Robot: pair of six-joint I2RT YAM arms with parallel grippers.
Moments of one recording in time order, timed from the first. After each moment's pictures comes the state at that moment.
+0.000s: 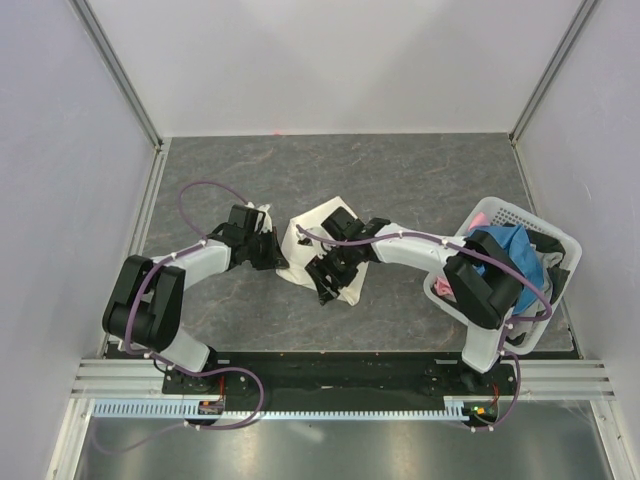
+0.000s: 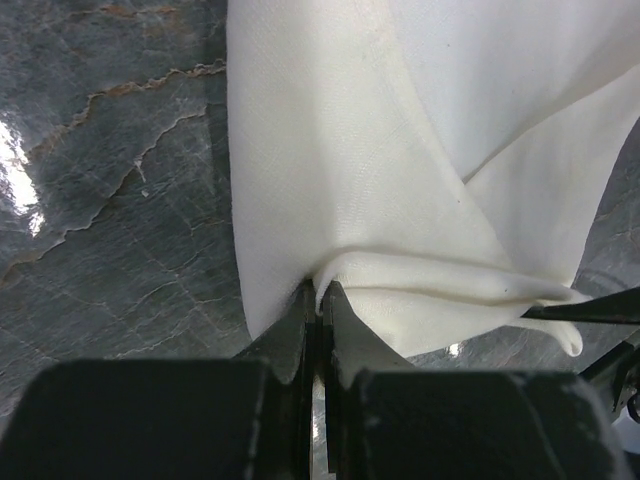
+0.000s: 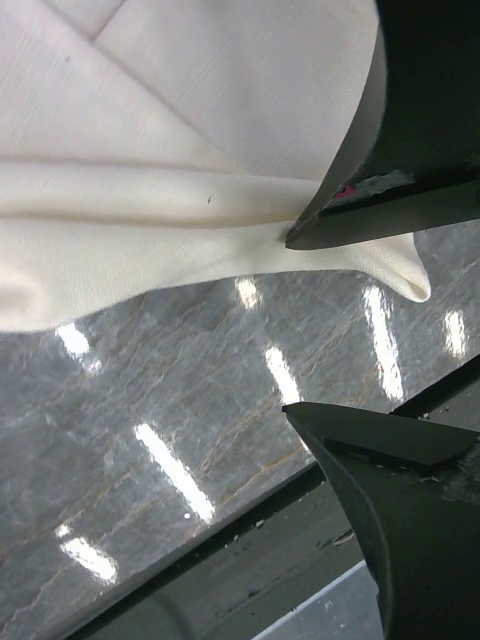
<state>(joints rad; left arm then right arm) -0.32 1.55 0.74 -0.15 0.35 -0.40 0.81 1.83 1.22 -0.54 -0.45 -0.01</state>
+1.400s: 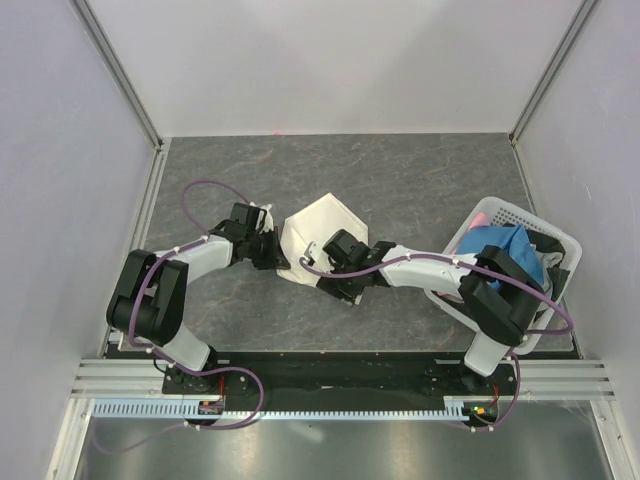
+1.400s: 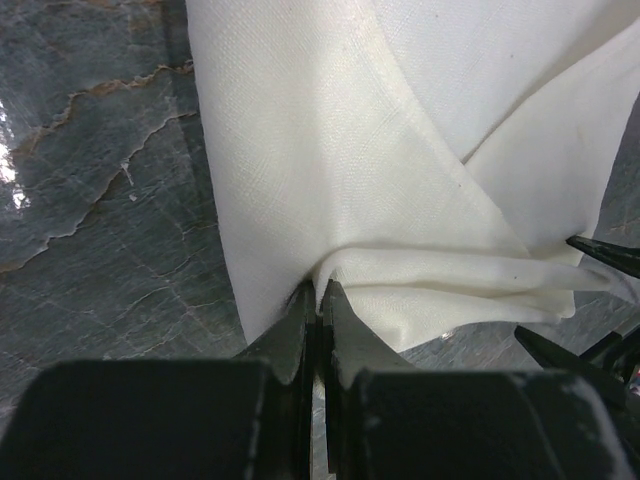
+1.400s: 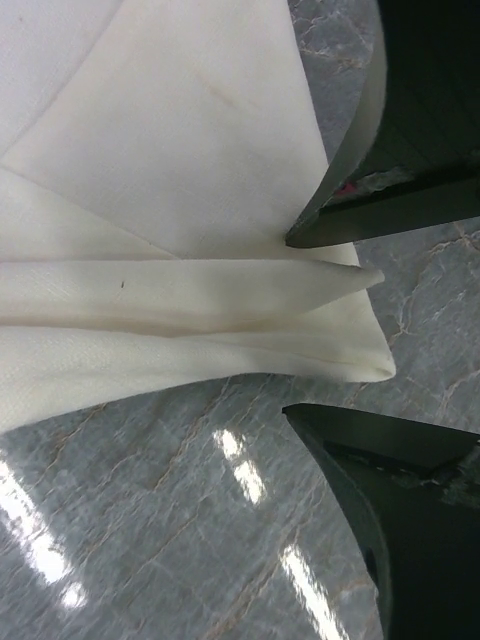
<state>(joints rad) -0.31 1.59 0.78 -0.19 0.37 -0.40 0.91 1.69 1.03 -0.42 -0.02 -0.20</state>
